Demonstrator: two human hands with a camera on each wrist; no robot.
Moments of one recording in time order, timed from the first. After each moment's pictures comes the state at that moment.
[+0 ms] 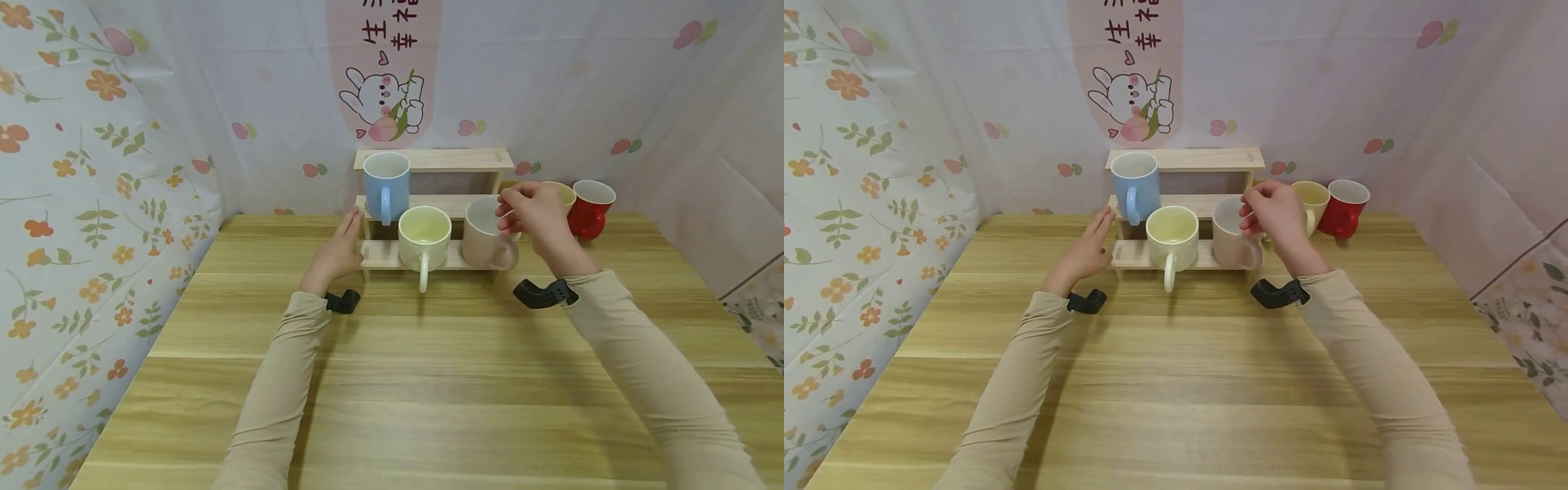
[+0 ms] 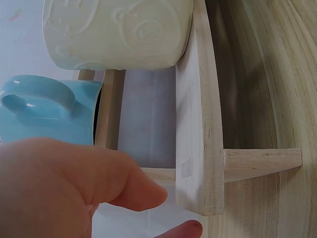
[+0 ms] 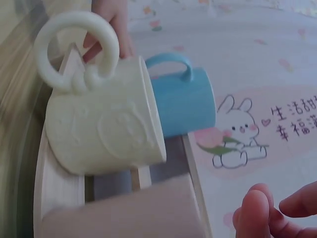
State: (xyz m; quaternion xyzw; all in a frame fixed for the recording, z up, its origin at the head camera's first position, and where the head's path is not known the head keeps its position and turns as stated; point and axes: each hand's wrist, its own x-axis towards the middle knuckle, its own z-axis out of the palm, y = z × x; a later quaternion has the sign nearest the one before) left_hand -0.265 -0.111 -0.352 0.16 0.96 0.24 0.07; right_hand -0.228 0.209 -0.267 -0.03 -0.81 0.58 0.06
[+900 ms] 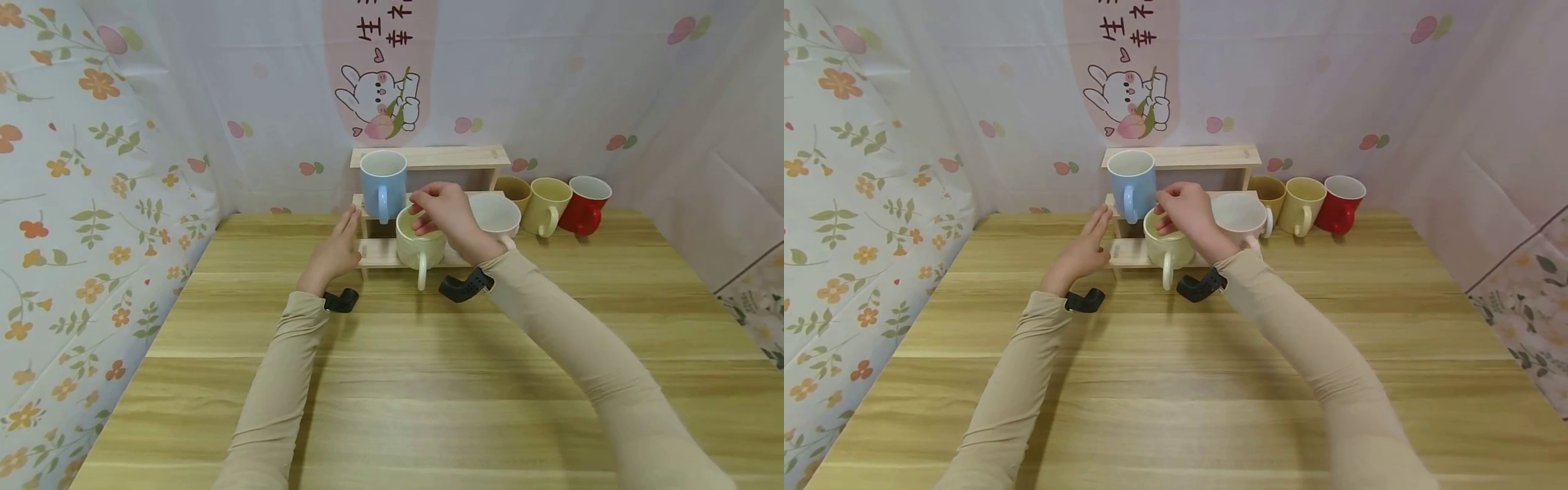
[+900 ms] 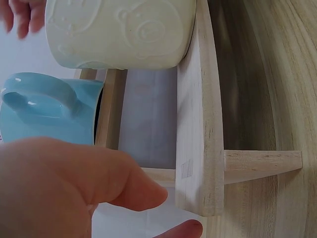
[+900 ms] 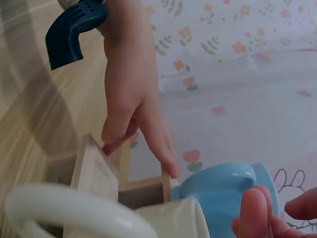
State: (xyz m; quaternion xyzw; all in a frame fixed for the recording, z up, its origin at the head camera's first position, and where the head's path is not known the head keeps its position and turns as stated) left_hand -0.264 -0.110 -0.352 0.17 0.95 0.25 0.06; right_hand -0.250 0.106 -0.273 -0.01 -0.77 0.63 -0.04
